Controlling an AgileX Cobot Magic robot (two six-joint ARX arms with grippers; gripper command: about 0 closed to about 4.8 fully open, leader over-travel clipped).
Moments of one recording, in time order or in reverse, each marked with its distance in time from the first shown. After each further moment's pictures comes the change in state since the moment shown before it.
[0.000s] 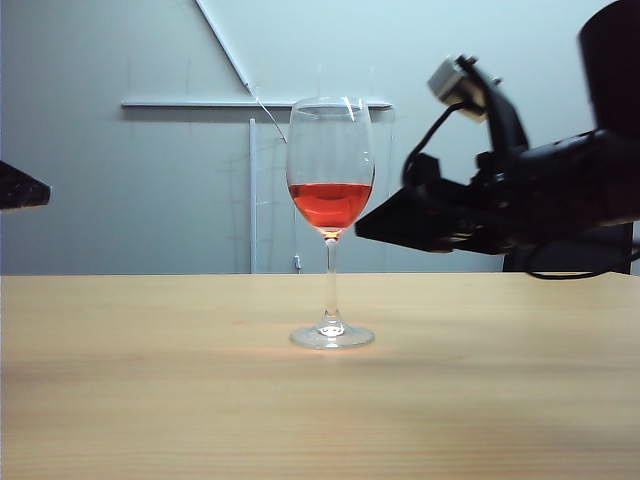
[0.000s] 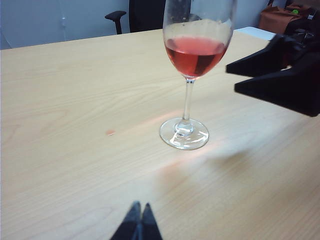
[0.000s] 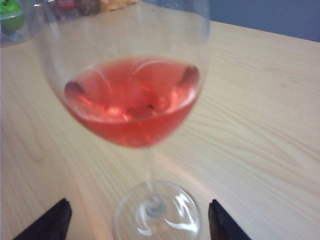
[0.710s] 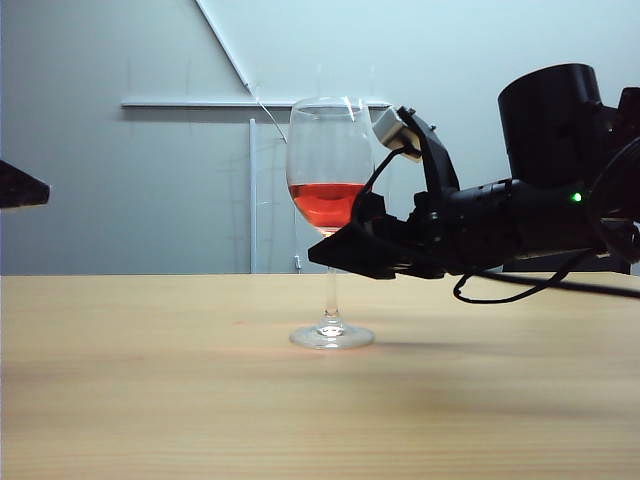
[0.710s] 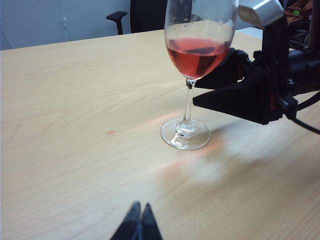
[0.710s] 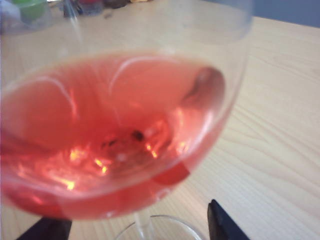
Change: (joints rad) left arm 0.000 0.000 0.000 0.001 0.000 0.000; right arm 0.002 0.250 0.205 0.027 -0.106 0.001
